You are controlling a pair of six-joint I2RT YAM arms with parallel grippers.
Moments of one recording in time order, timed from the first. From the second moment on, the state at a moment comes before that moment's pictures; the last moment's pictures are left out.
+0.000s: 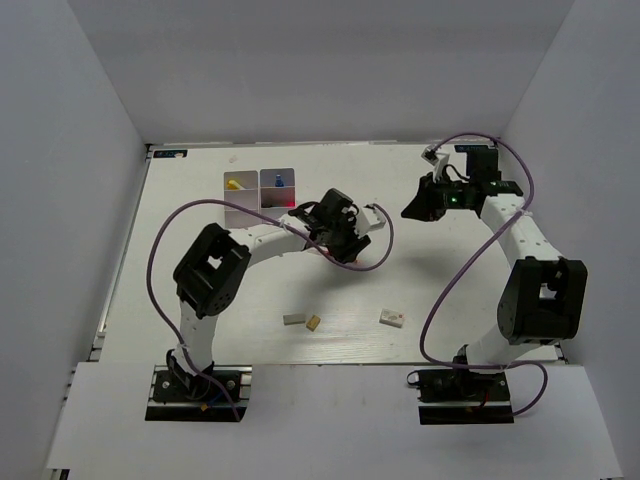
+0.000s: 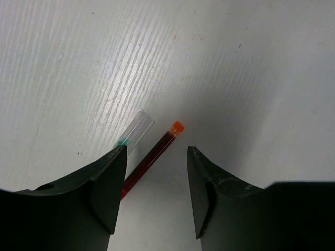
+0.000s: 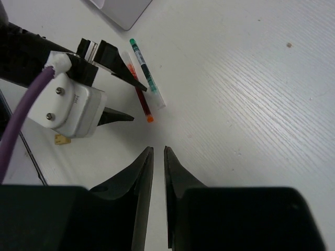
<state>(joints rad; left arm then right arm) -0.76 1.98 1.39 -0.27 0.27 0.34 0.03 1.57 1.25 -0.57 -0.90 -0.32</state>
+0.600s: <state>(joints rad) -0.78 2.04 1.41 -0.30 0.20 0.38 -0.05 1.57 1.19 -0.61 -0.98 -0.32</state>
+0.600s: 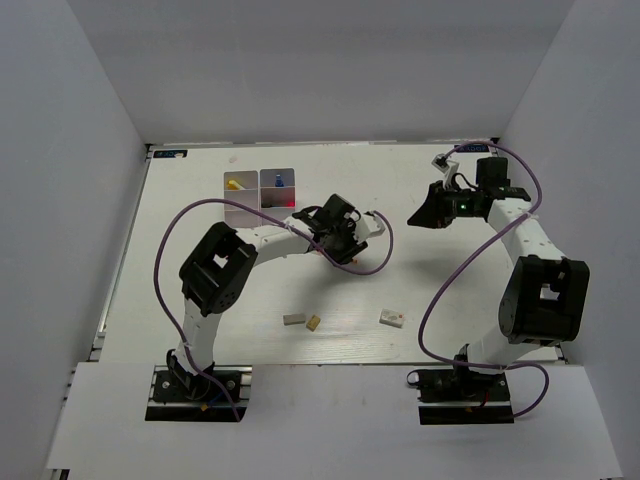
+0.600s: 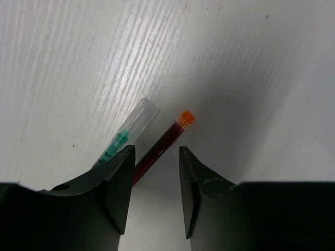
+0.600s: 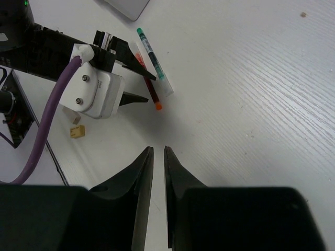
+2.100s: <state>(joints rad) -0.89 2.07 1.47 -0.65 0.05 0.28 -0.05 1.55 1.15 -0.58 -1.04 -0.29</state>
